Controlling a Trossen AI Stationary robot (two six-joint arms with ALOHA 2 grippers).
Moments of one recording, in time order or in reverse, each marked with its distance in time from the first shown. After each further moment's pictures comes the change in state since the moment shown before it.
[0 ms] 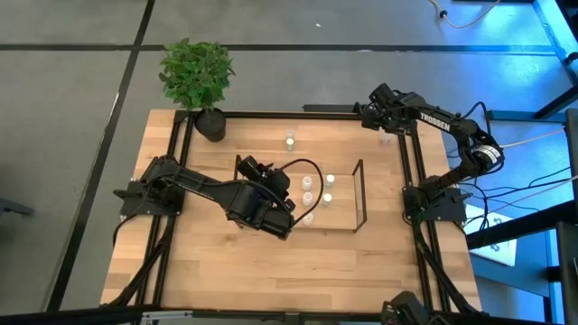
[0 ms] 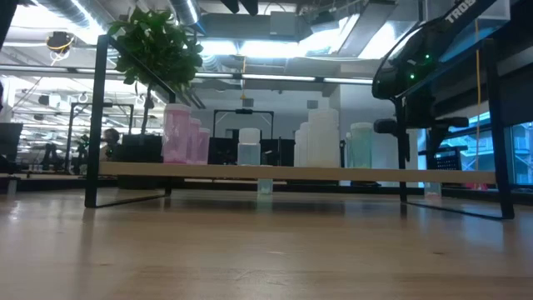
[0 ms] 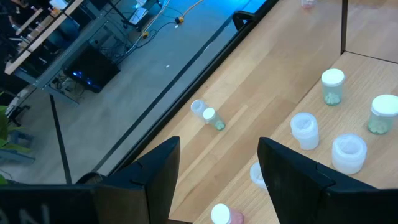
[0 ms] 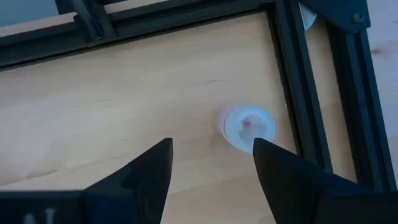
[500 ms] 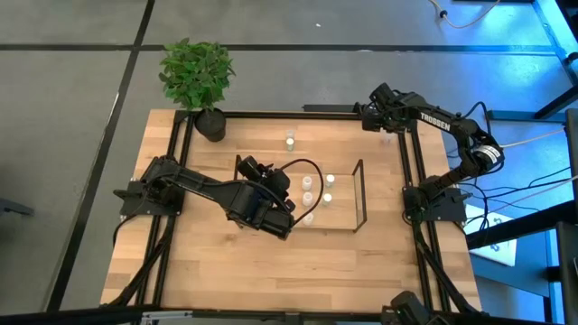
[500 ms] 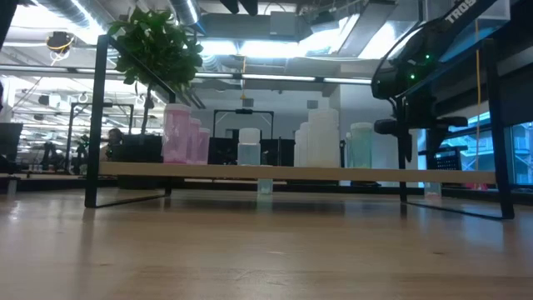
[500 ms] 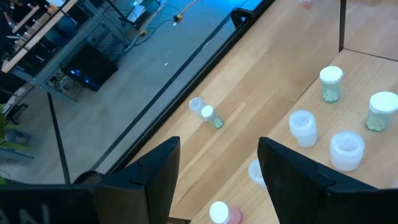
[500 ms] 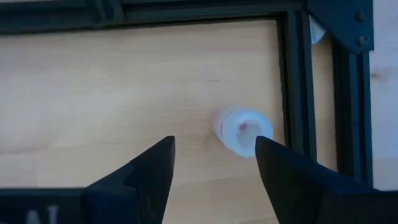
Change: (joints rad) left arm 0.000 0.000 0.000 0.000 0.012 0.000; right arm -0.001 0.000 0.000 -0.001 0.003 -0.135
